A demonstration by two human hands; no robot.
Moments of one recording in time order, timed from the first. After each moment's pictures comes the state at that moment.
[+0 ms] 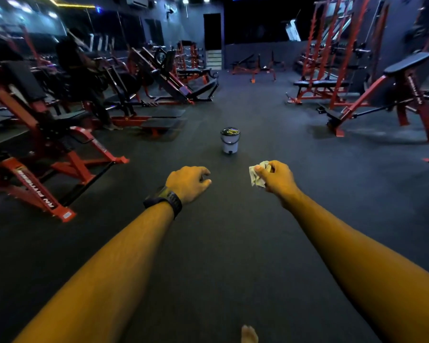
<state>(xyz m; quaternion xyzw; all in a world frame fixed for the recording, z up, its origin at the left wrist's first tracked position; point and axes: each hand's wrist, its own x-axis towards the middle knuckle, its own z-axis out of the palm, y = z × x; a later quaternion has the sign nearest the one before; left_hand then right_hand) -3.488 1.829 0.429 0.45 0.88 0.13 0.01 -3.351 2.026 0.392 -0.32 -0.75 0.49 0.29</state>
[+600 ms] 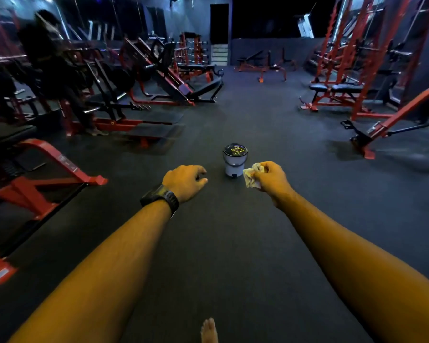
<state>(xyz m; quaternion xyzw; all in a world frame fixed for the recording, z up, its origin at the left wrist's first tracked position) -3.993 2.245 0.404 0.42 0.89 0.15 0.02 -3.862 2.440 0.375 -0.33 -0.74 0.53 0.24</state>
